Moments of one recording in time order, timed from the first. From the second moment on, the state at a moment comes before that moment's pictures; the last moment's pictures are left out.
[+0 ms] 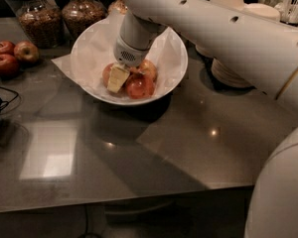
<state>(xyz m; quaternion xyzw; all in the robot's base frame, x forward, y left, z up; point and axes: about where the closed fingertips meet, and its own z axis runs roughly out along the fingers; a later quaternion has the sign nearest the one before) 0.638 0.072 0.857 -0.62 0.75 0.08 0.23</state>
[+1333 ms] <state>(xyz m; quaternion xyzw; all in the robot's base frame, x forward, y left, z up) 0.609 0.046 0.919 -0.64 0.67 0.17 0.33</state>
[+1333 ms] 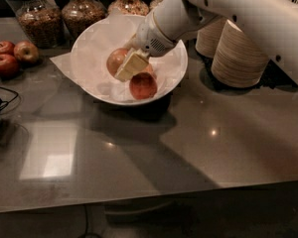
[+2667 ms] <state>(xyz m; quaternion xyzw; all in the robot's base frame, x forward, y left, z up) 0.532 -0.006 0.996 -0.64 0.56 0.32 0.42</state>
